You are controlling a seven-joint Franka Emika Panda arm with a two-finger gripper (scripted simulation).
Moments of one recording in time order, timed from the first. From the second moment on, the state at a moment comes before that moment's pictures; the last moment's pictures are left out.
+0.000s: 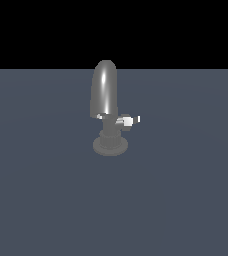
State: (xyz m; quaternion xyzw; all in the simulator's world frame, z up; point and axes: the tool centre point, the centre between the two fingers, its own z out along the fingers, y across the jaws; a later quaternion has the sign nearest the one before) arm -0.250 0.005 0.500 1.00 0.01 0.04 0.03
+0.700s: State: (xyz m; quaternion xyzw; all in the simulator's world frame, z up) arm -0.234 0.009 0.500 1.00 -0.01 0.01 0.02
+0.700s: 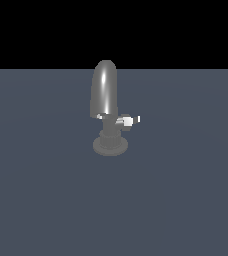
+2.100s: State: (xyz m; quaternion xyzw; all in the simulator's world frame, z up) arm -0.106 0.014 0.470 0.95 -0.20 -0.21 -0.08
